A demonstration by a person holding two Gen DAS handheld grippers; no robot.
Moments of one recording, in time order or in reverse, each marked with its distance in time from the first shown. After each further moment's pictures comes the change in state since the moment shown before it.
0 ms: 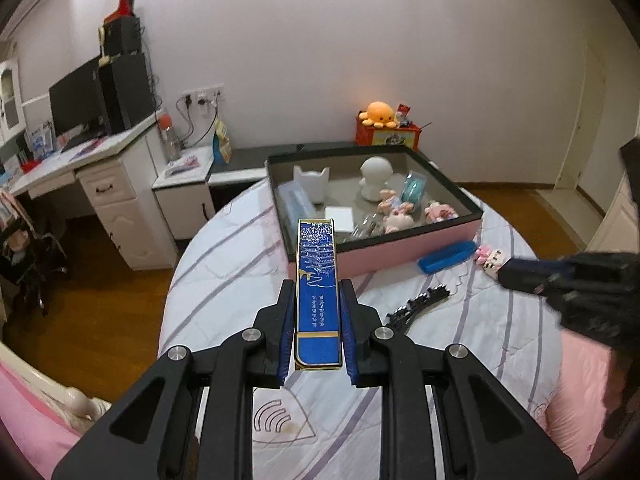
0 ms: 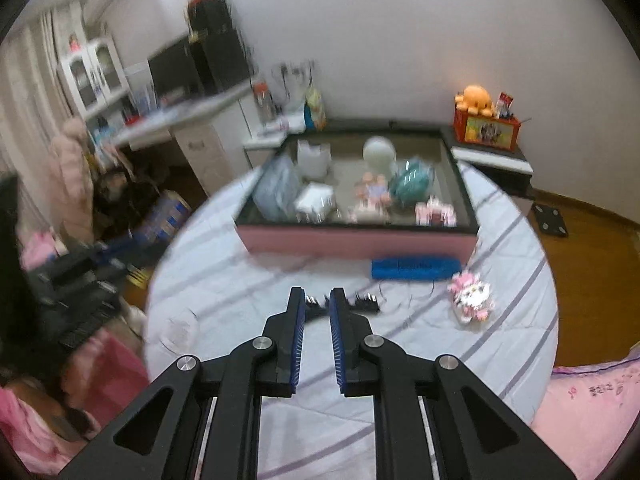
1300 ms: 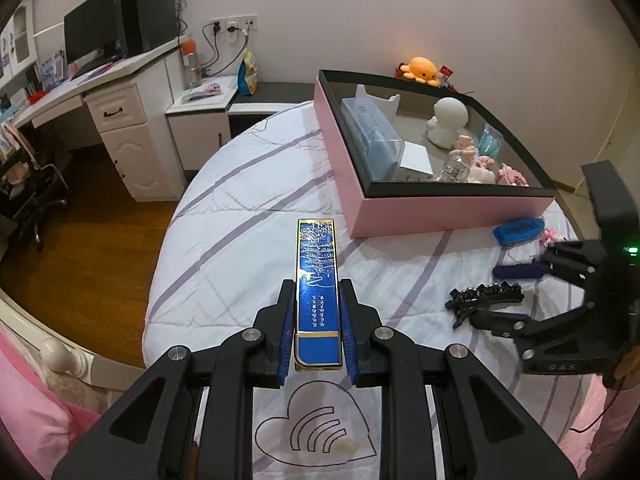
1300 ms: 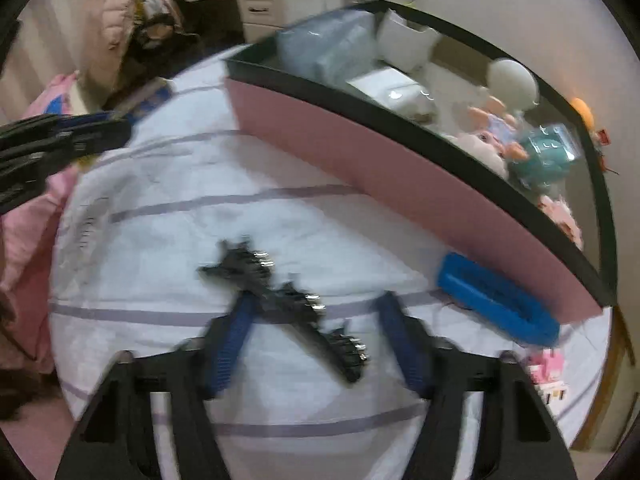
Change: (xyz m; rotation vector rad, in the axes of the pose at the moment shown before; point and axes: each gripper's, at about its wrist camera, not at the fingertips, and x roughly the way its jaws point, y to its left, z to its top) left arm 0.082 0.052 -0.025 -0.142 0.198 0.027; right arm 0.136 0.004 -0.005 -0.408 0.343 0.087
